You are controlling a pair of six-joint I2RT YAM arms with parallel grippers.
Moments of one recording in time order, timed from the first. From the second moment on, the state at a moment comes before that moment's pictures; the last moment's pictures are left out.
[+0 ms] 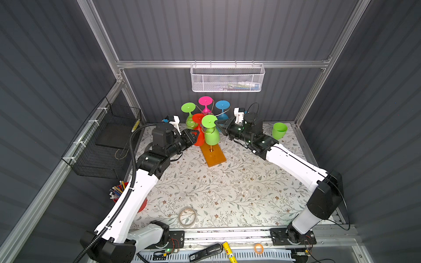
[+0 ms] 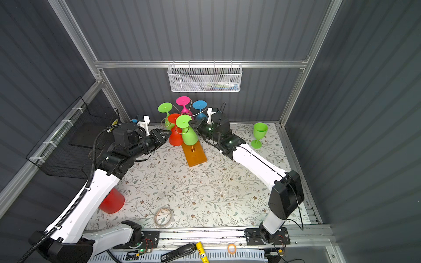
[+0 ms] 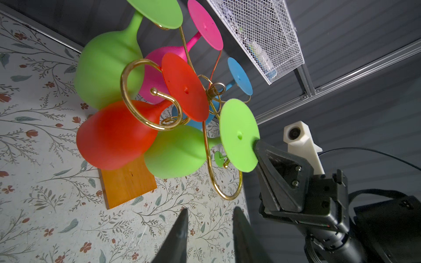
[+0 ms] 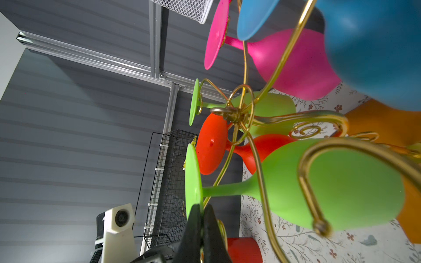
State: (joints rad) left arm -0.40 1.16 1.29 -0.46 0.23 -0.82; right arm 0.65 1.65 1.49 0.04 -0.25 1.22
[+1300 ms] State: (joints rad) left arm -0.40 1.12 1.25 -0.49 0.21 -0.76; right arm 0.65 1.19 1.08 -0.03 -0.17 1.10
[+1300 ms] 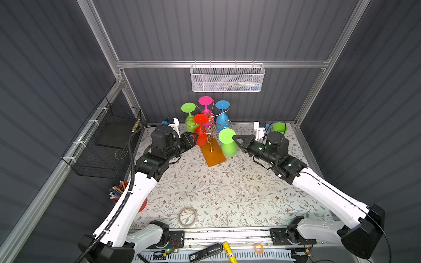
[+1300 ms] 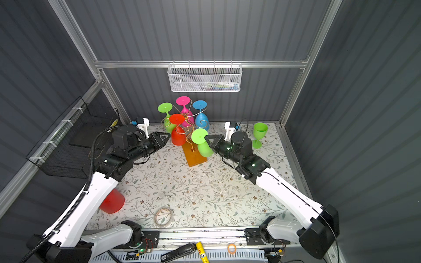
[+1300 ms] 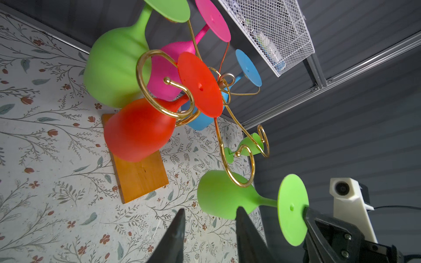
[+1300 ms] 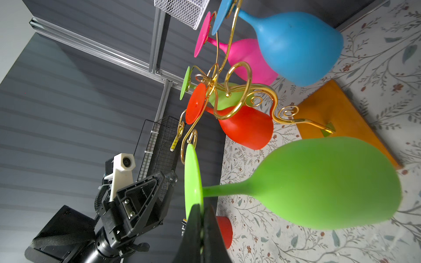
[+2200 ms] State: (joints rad) left arm -0.40 0.93 0.94 -0.59 0.25 -0.85; right arm 1.04 1.18 0.84 -0.03 0.16 0.42
